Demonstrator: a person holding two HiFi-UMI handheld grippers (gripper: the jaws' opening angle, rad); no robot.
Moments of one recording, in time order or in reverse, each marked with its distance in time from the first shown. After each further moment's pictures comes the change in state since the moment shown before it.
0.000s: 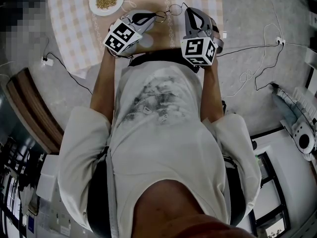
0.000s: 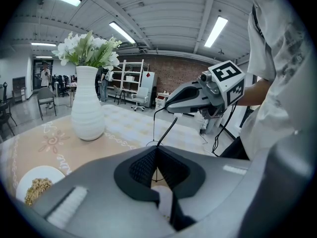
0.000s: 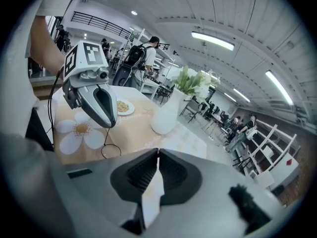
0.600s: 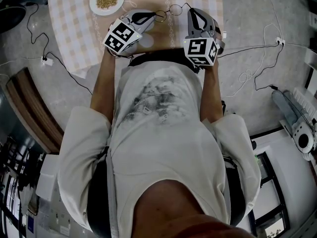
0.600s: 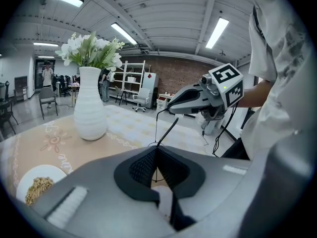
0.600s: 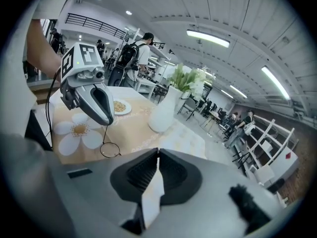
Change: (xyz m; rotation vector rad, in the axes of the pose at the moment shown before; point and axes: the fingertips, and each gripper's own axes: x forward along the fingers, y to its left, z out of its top) left arm -0.002 0.005 0.002 -0.011 -0.015 0.011; right arm 0.000 -0.006 -0.008 0.045 0.012 -0.016
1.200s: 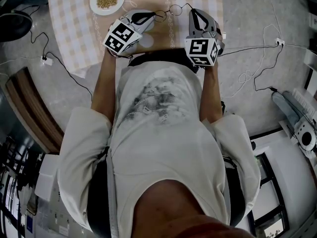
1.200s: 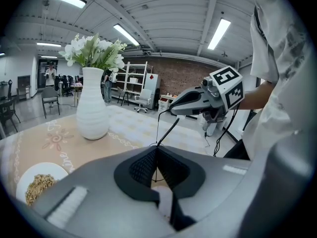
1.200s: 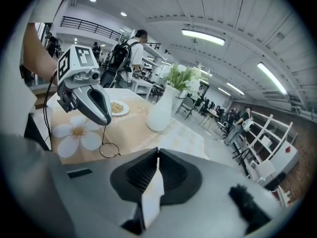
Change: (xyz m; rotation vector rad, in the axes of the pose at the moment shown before) left arm -0.002 0.000 0.001 -0.019 -0.011 0.020; right arm -0.002 -0.003 -0.005 0.048 -0.004 -0.014
